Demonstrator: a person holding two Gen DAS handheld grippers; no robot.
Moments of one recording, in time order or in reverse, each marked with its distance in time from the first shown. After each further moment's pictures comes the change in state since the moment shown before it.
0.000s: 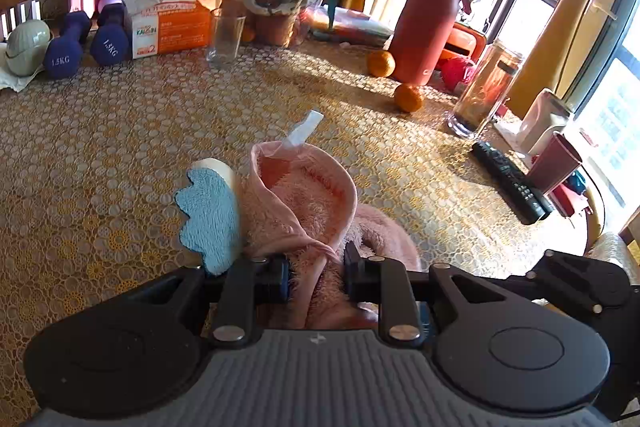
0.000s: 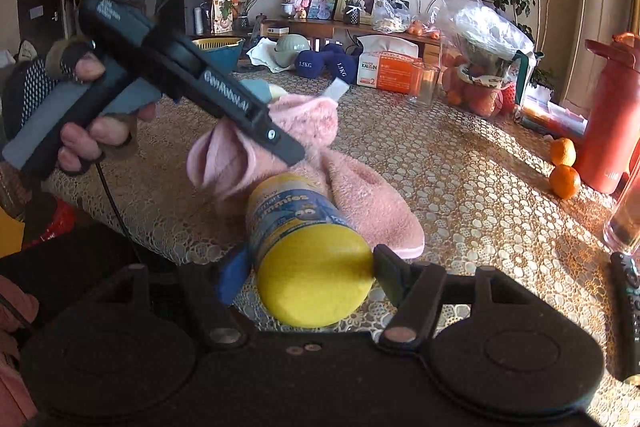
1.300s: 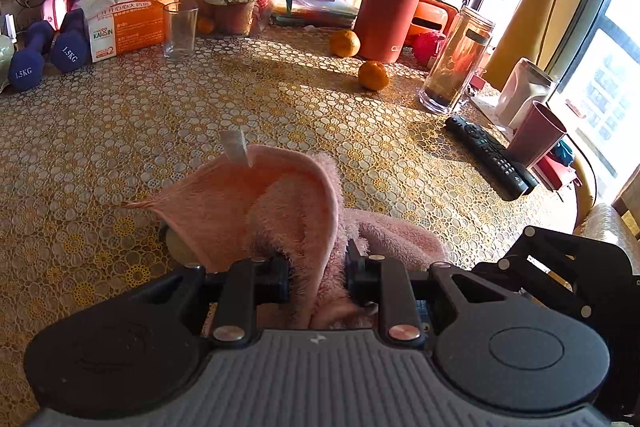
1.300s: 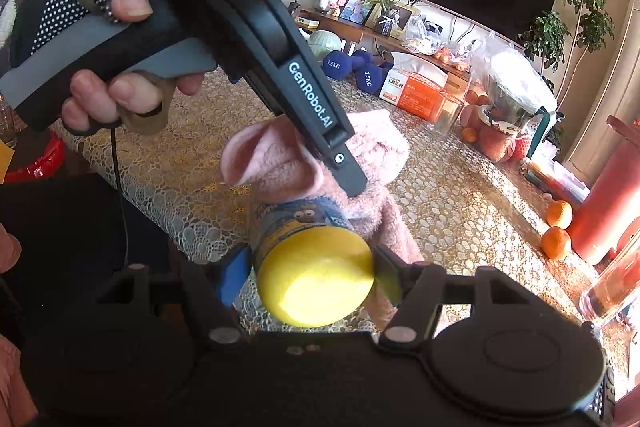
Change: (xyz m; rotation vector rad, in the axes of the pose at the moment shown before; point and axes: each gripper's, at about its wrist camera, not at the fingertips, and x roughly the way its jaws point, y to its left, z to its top) left arm 0.024 -0.029 -0.003 0.068 0.054 -0.011; right arm 0.014 0.017 0.007 -0.226 0.015 -0.035
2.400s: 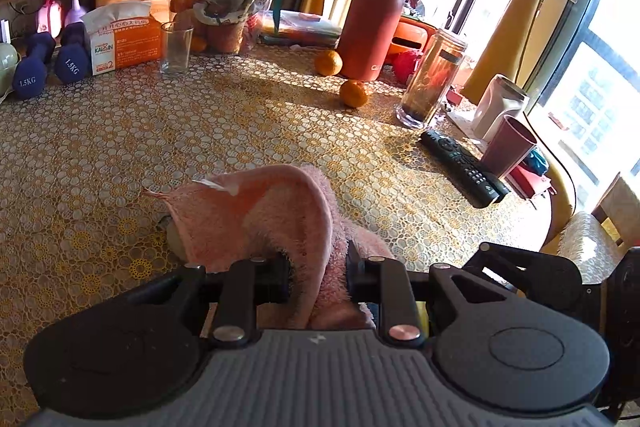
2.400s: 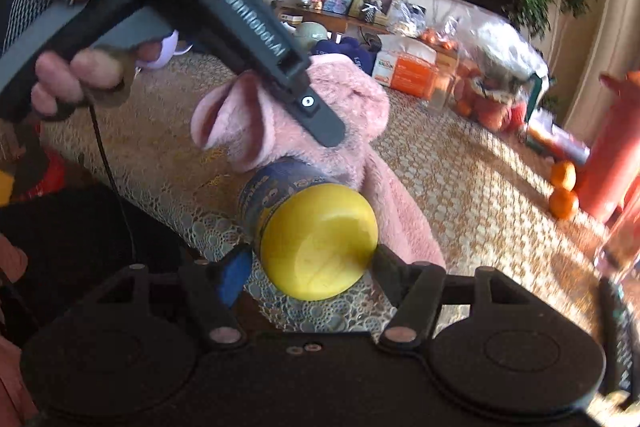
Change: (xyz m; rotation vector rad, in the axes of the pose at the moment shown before) left arm -0.040 -0.009 -0.006 0.004 -0.057 -0.070; right arm -0.006 0.011 -0.011 0.054 0.013 -0.010
